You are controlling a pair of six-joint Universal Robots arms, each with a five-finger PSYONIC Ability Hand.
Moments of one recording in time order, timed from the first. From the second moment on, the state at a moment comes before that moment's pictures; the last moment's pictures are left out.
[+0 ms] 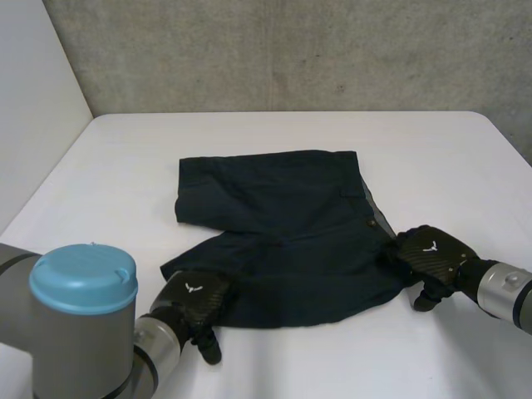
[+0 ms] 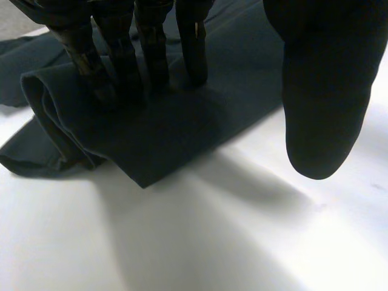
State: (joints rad) left arm 4.06 -1.89 -1.85 3.17 -1.62 3.23; right arm 1.50 -1.12 1.83 0.00 0.82 2.24; left_hand 0.41 0.38 0.38 0.37 0.19; right_hand 0.42 0.48 0.47 0.47 0.30
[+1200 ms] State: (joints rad) left arm 4.23 -1.56 -1.85 2.55 -1.38 3.41; right arm 1.59 -1.53 1.84 0.67 1.05 2.11; left_hand 1.14 1.20 1.19 1.19 0.99; right_hand 0.93 1.17 1.18 1.19 0.99
